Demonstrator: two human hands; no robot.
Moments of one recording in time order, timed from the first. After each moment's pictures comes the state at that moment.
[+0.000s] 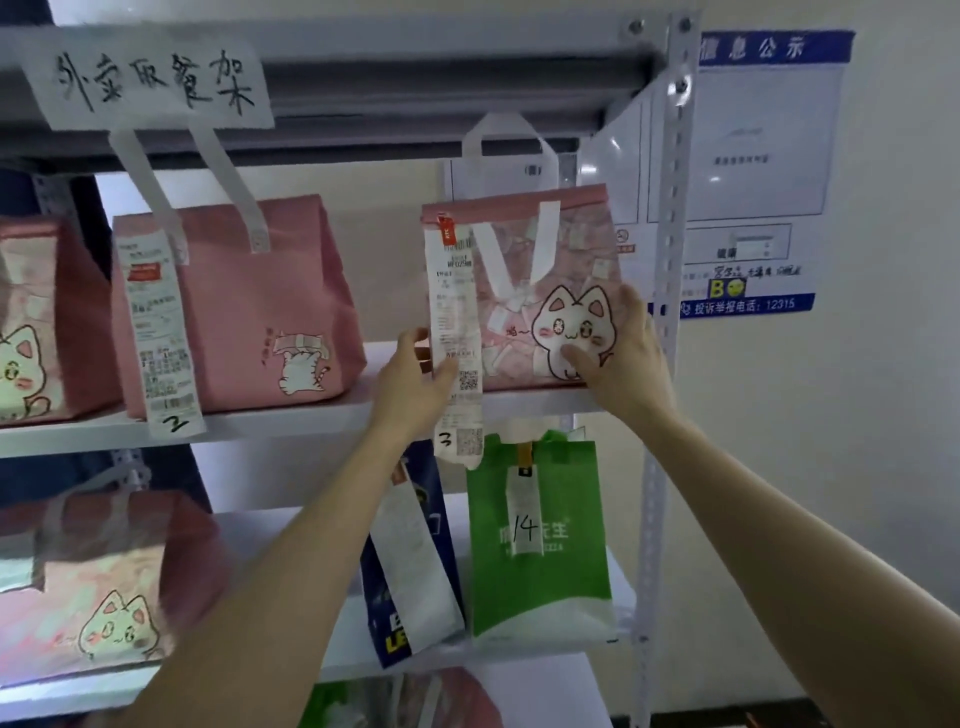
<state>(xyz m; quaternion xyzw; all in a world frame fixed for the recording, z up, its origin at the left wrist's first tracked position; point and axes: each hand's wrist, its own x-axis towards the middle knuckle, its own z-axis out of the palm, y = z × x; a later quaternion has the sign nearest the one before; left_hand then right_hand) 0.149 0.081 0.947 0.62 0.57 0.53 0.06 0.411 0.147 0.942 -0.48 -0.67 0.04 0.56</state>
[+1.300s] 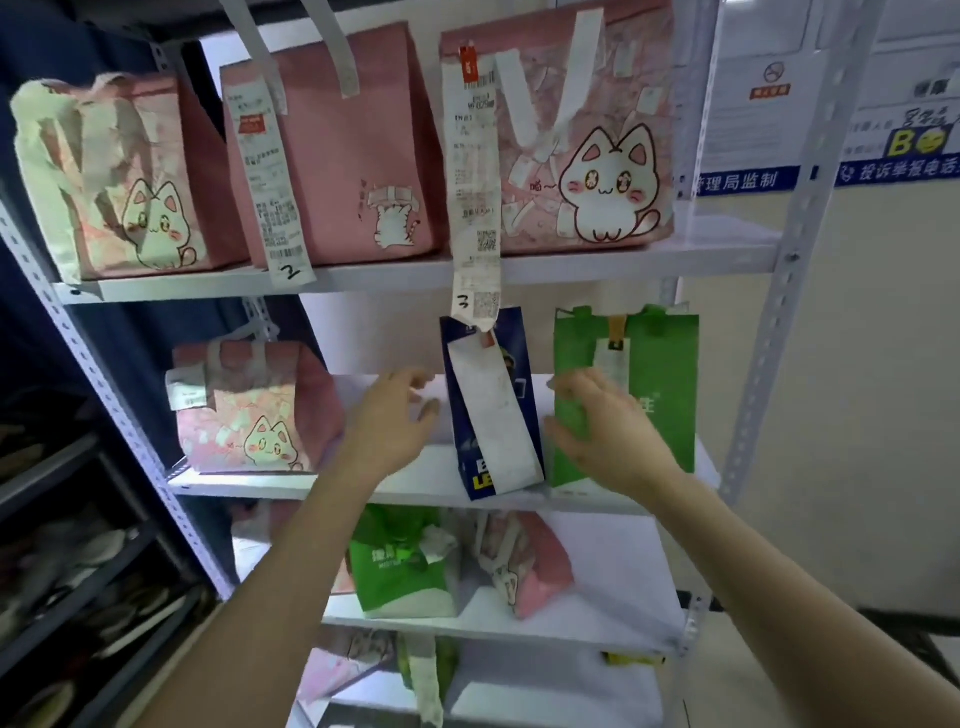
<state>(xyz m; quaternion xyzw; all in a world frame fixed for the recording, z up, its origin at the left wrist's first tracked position) 0.053 -0.043 0.794 0.61 0.71 0.35 -0.03 0.333 0.036 0.778 -0.38 -0.85 0.10 0.34</state>
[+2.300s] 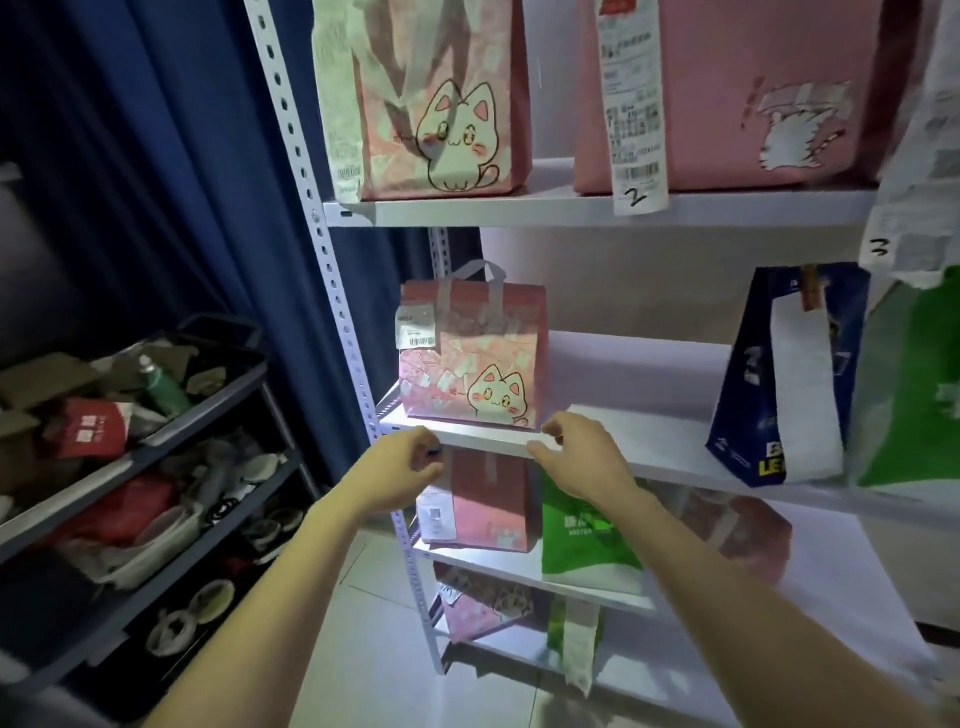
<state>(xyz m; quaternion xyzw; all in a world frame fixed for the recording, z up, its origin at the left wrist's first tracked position) -0.281 -0.214 0.698 0.56 0.79 0.20 0.10 -0.054 -0.055 0.677 -0.44 -0.85 0.21 0.21</state>
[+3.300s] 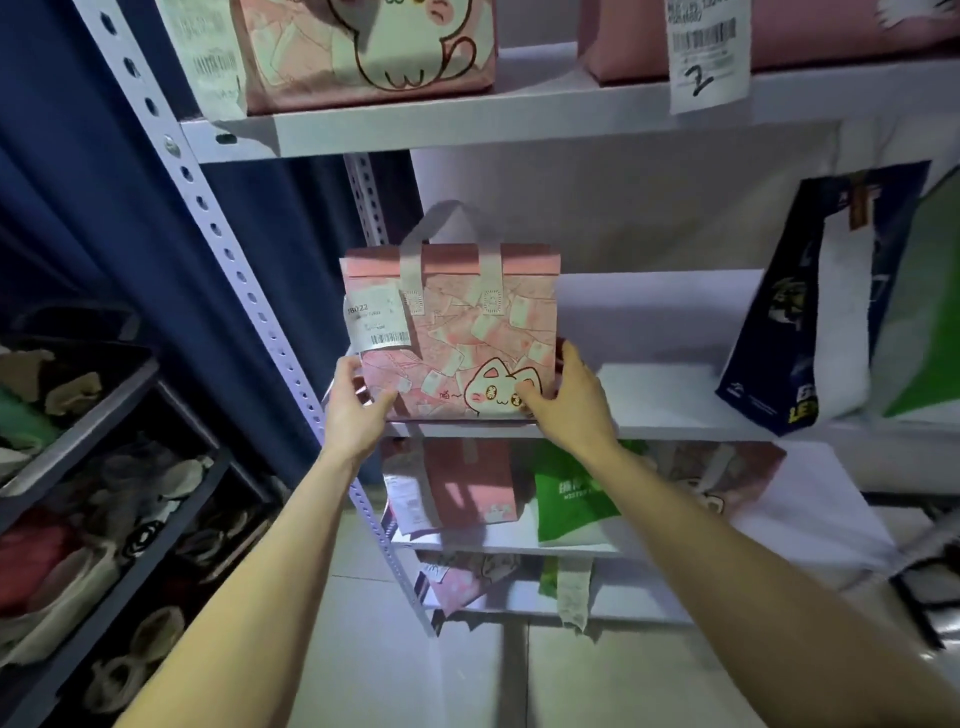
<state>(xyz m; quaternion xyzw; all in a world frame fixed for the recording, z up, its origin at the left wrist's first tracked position) -0.384 -0.096 0.640 0.40 0.72 0.53 0.20 -0.121 0.000 0.644 -0.53 -0.72 0.30 0.34</state>
